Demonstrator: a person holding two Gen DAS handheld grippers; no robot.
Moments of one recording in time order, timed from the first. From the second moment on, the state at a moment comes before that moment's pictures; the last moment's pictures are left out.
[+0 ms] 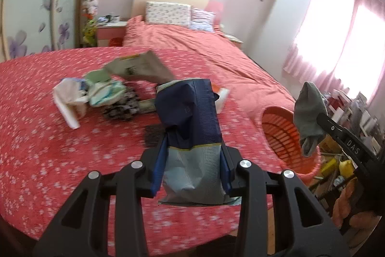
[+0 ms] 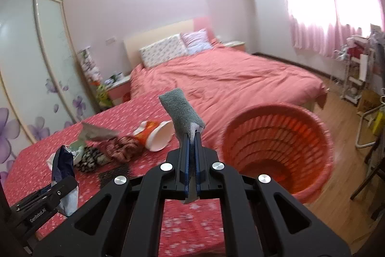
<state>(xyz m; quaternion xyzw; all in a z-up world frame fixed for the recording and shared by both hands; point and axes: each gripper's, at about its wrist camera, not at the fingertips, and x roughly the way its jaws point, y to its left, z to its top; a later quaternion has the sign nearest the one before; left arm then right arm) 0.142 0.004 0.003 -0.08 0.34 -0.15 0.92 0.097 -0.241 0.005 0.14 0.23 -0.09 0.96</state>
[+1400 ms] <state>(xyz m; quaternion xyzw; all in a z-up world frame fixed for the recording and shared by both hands) 0.213 -0.239 -0.050 0.02 0.39 -0.34 0.86 0.095 -0.374 -0.041 0.24 0.21 -0.20 0.92</state>
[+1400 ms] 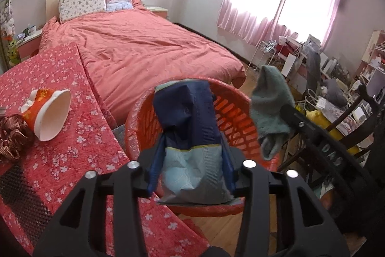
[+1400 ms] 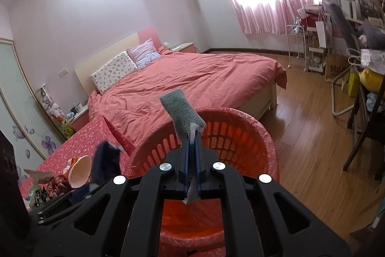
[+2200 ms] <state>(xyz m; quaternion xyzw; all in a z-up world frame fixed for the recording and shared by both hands) 0.194 -0.119 -0.046 0.03 0.38 -0.21 0.90 0.097 -0.322 -0.017 0.19 0.23 -0.18 0.94</state>
